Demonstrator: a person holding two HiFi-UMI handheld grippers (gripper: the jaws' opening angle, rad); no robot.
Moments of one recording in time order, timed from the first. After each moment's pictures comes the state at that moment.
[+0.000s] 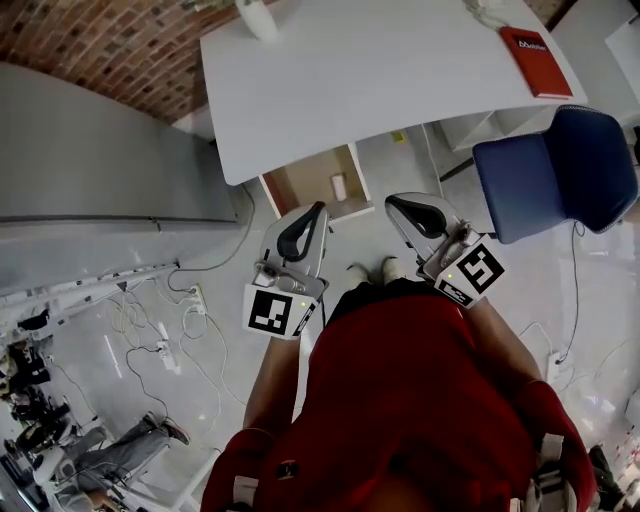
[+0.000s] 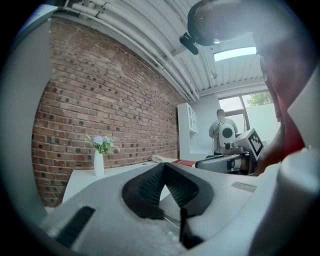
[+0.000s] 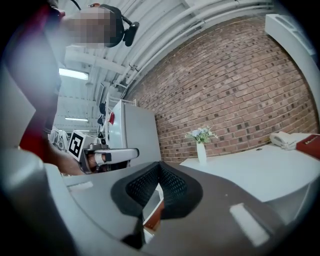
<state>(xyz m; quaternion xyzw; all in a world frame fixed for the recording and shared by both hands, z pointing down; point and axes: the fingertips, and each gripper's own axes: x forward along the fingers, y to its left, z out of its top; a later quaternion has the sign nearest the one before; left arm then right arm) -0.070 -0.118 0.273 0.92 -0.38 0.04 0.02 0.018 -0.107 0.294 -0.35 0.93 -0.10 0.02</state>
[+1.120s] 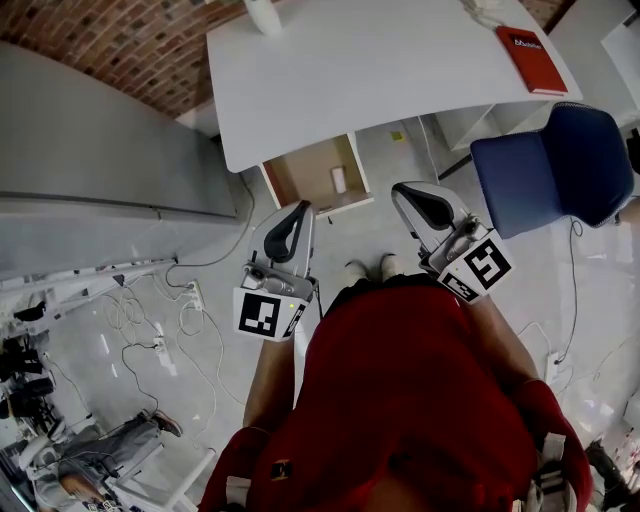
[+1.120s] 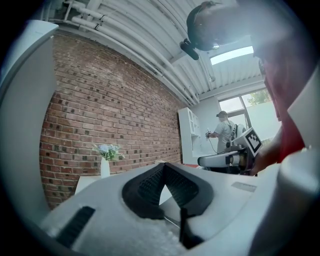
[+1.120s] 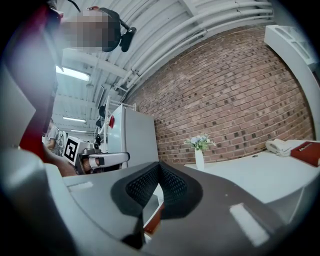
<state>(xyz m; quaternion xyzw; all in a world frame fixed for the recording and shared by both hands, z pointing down) -0.098 -0.081 0.251 0.92 -0.40 0.02 -0.01 0.022 -0.081 0.266 -0.37 0.92 -0.08 0.04</state>
